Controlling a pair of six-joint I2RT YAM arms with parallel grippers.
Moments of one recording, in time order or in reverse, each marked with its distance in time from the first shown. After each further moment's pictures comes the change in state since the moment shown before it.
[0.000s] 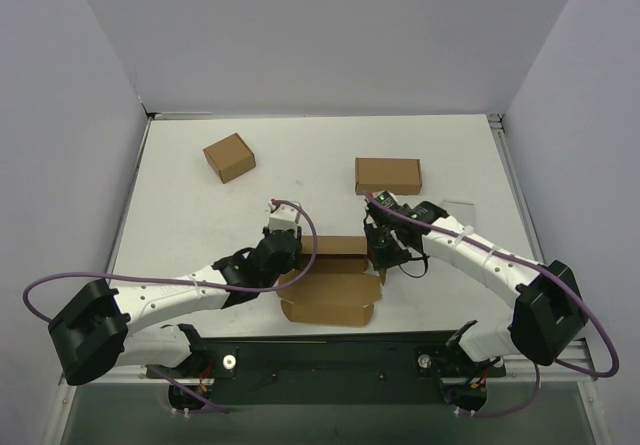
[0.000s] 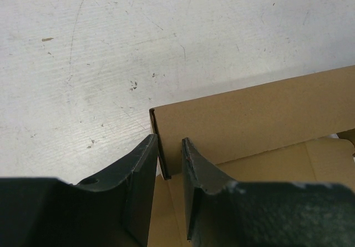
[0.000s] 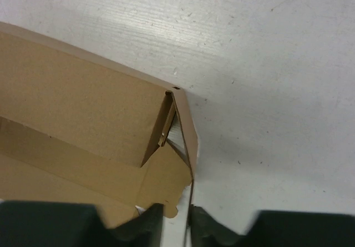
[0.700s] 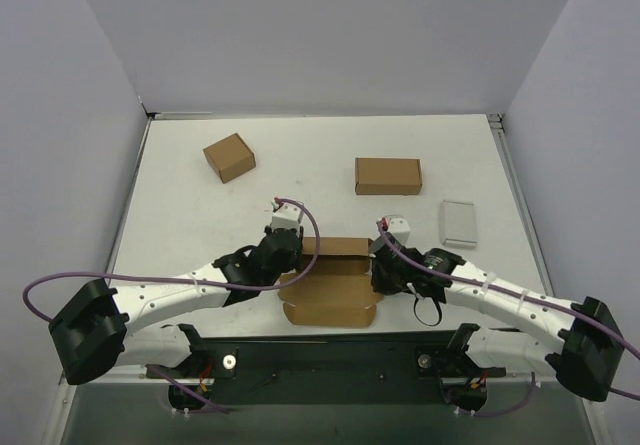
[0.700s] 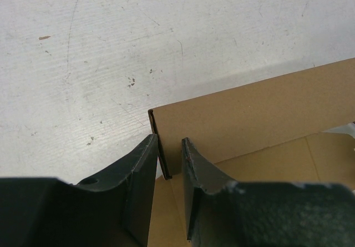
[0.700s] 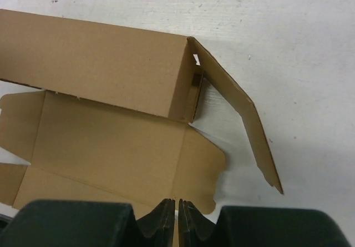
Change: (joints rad) left arm -0.005 0.004 0.036 -0.060 0.014 0.007; right arm 0.225 -0.329 -0.300 0.189 0.198 0.328
